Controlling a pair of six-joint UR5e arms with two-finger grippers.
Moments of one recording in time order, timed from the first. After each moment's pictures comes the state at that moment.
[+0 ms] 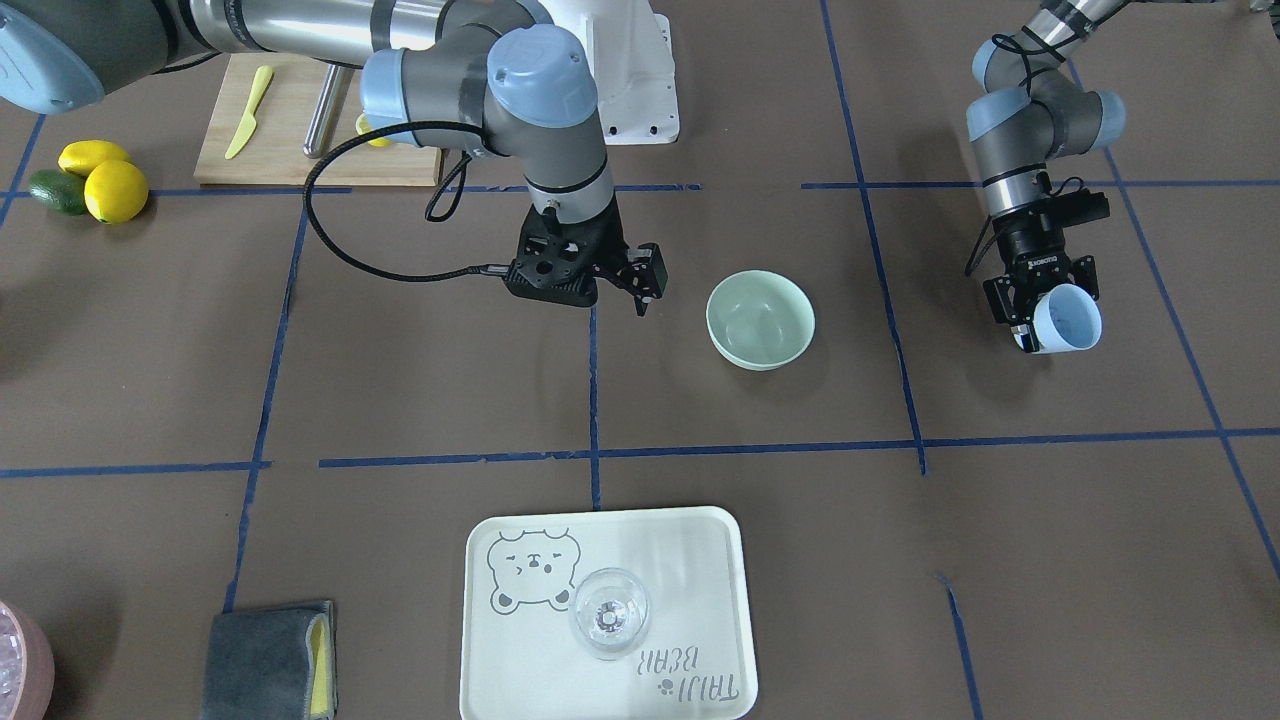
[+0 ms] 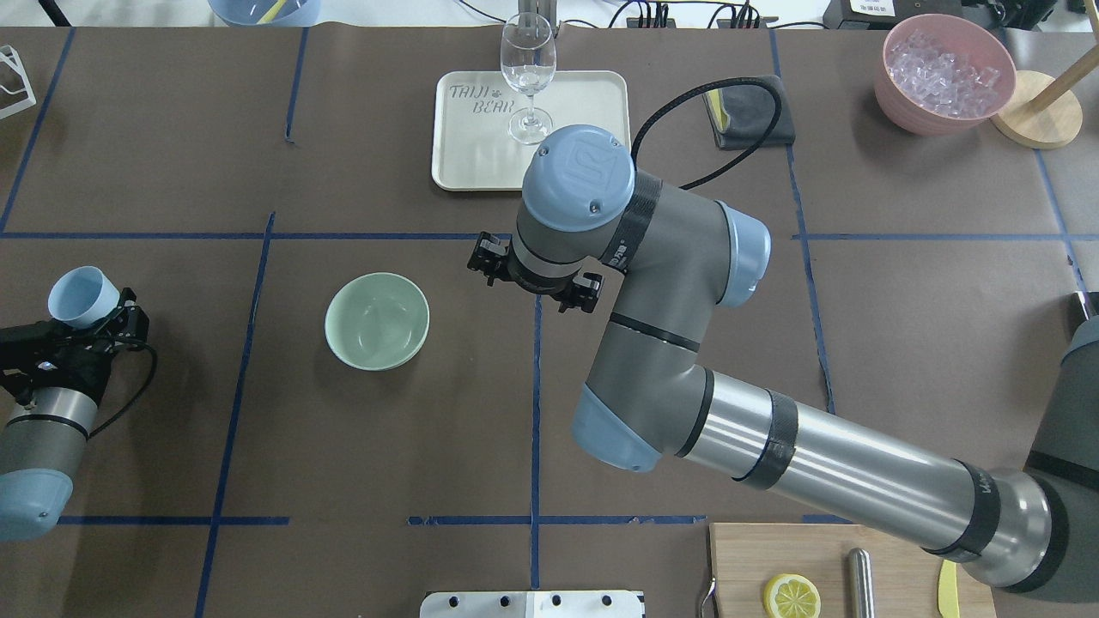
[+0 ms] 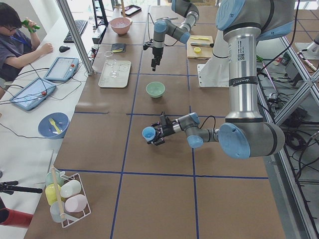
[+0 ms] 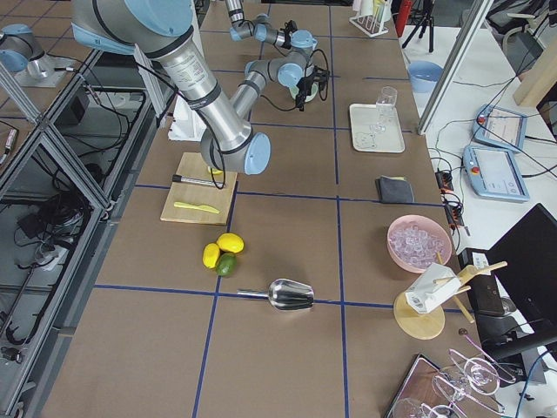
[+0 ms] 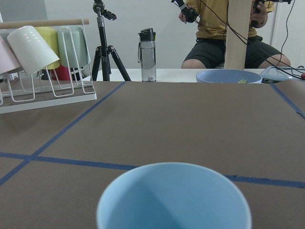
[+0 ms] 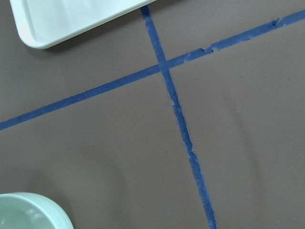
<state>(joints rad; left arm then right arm) -0.34 -1.43 -1.51 -2.60 -0.61 -1.43 0.54 -0.75 1.56 -1.49 1.90 1.57</state>
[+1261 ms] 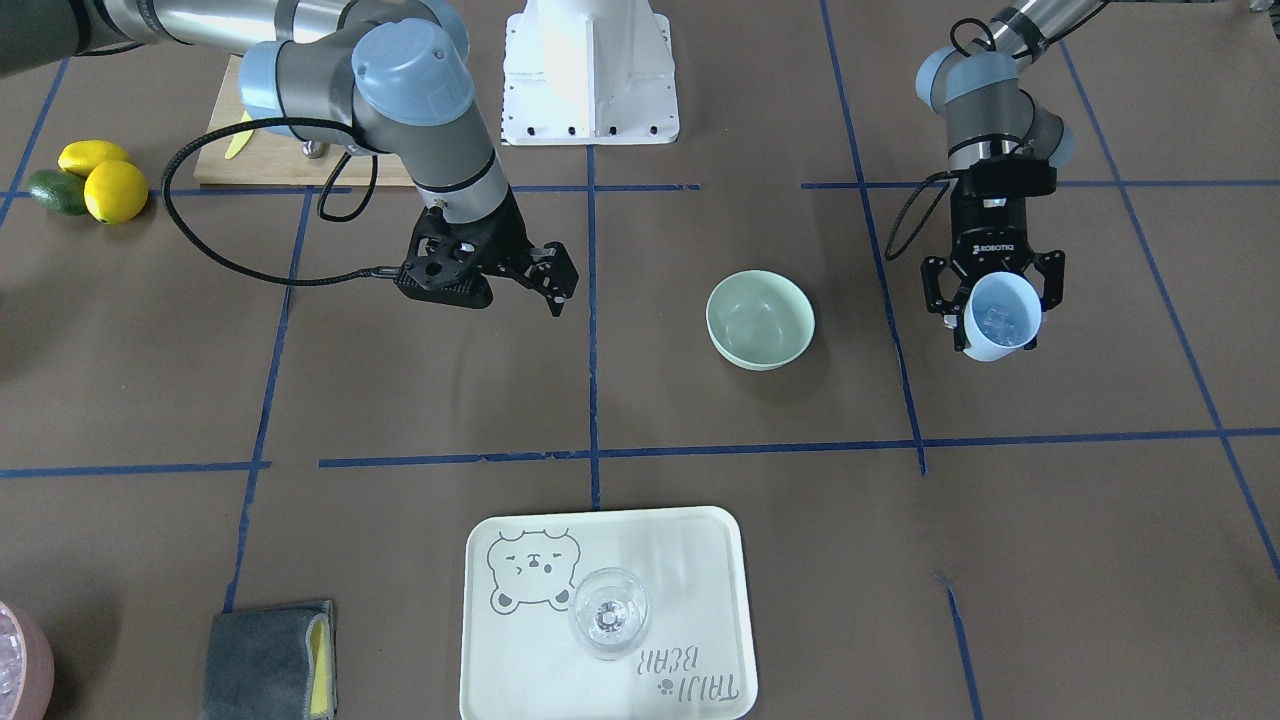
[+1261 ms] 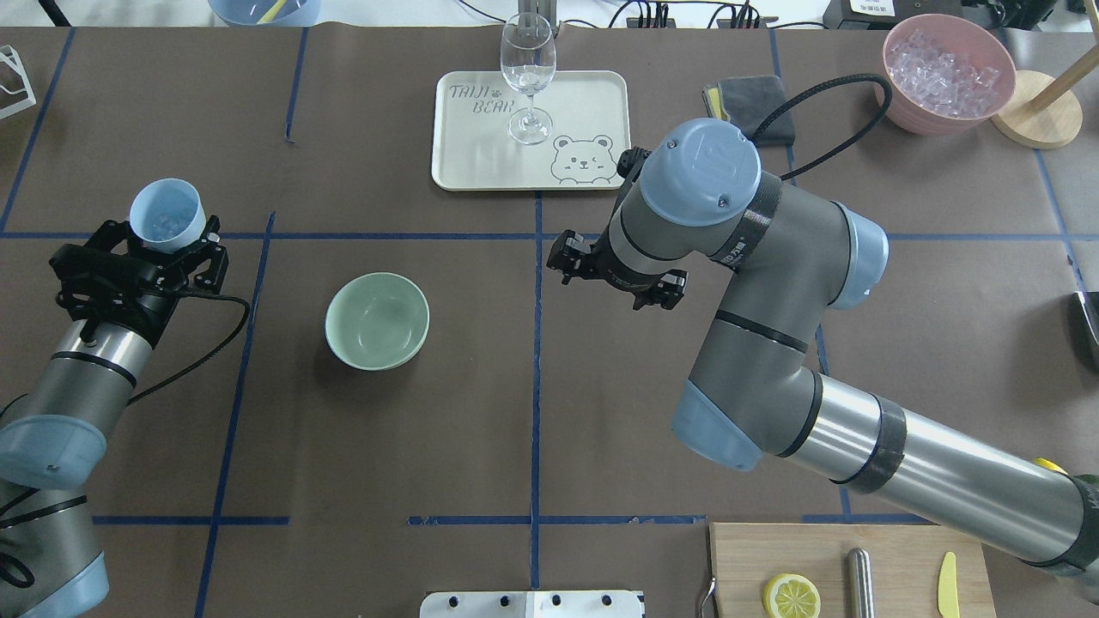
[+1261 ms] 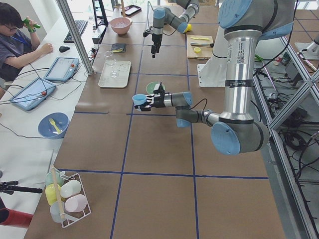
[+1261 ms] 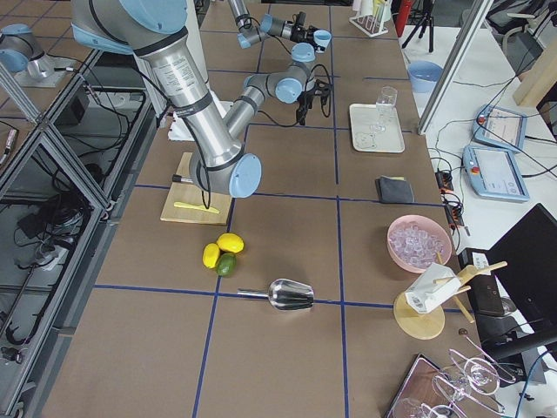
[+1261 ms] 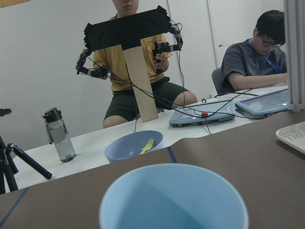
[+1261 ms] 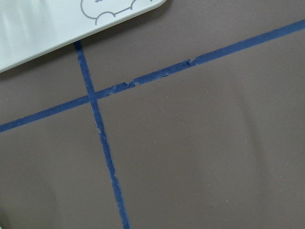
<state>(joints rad) -0.43 -1.60 -1.63 -2.84 -0.67 -0.65 0.59 -0.93 1.72 -1.48 1.93 1.51</state>
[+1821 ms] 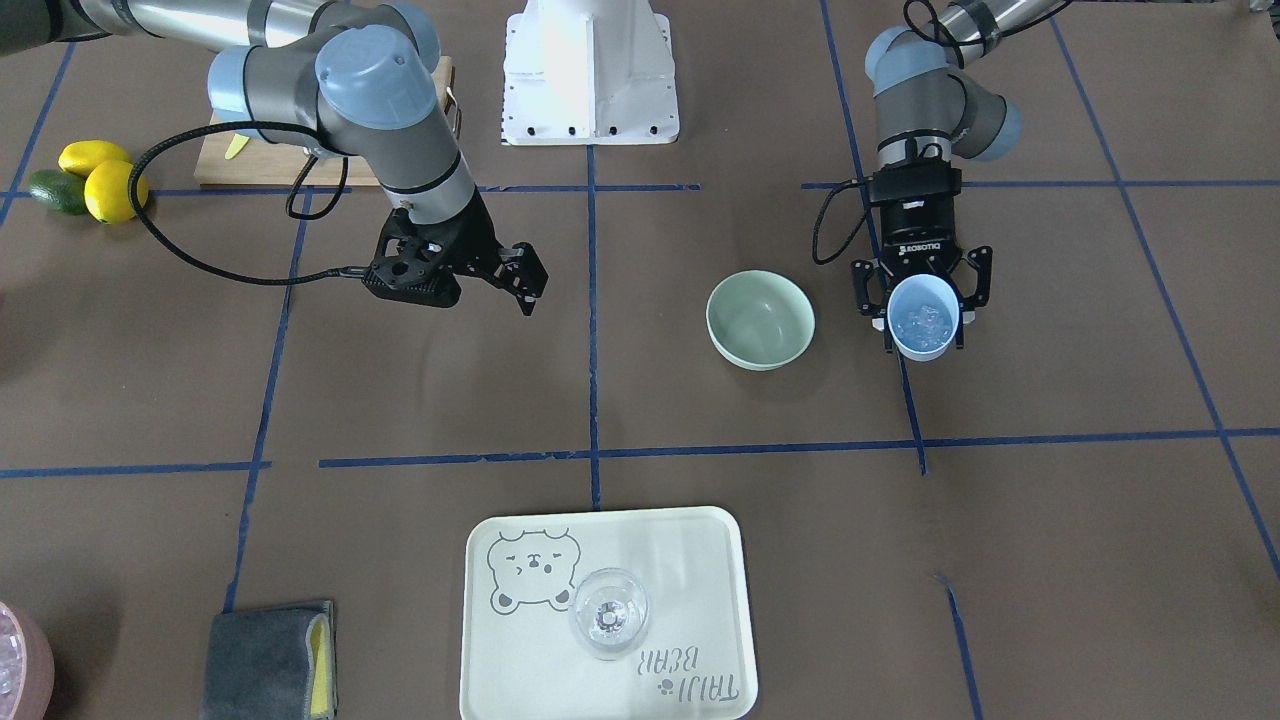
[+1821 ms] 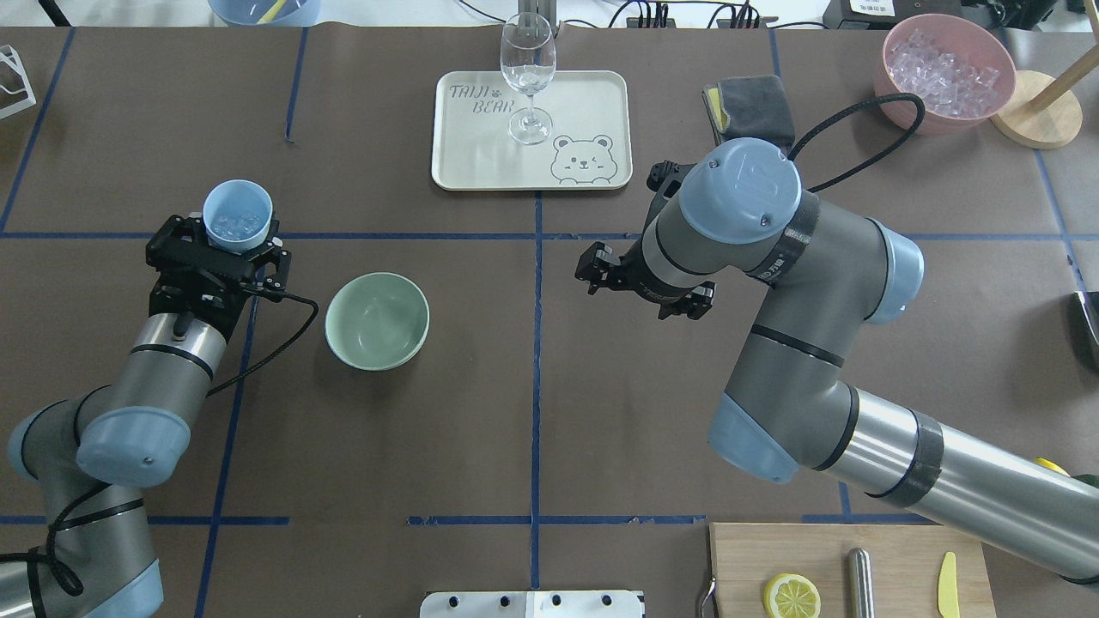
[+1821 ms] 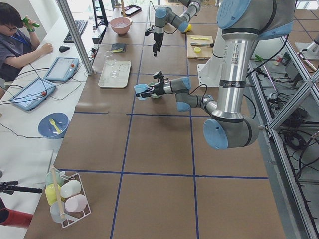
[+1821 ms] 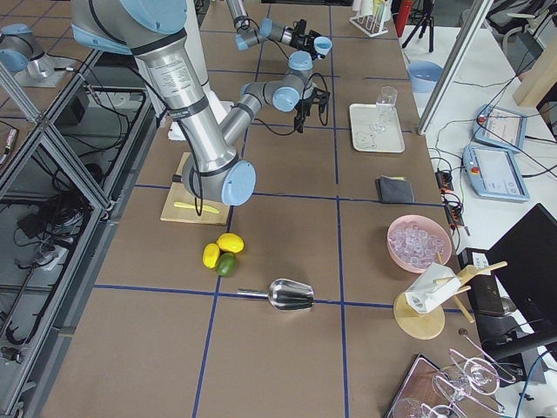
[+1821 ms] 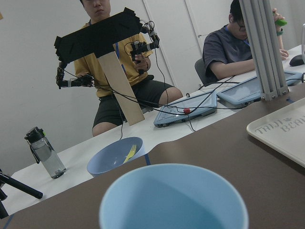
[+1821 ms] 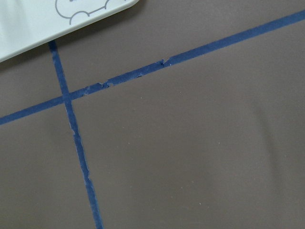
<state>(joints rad) -0.38 -1.71 -1.73 -2.46 -0.65 -0.61 0.59 -1.01 1.77 -1.44 1.93 1.50</state>
